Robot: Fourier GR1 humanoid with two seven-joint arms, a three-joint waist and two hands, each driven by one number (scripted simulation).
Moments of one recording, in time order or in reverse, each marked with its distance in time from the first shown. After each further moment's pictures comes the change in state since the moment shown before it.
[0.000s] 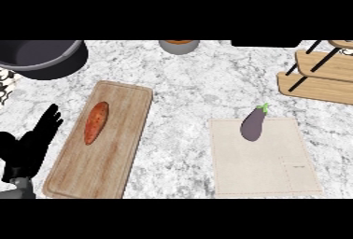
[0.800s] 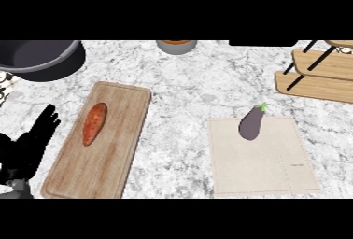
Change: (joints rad) left arm 0.015 -0.004 0.011 -0.035 0.002 0.004 0.023; right arm -0.029 -0.278 -0.242 0.146 -0.230 0.307 0.053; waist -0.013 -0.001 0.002
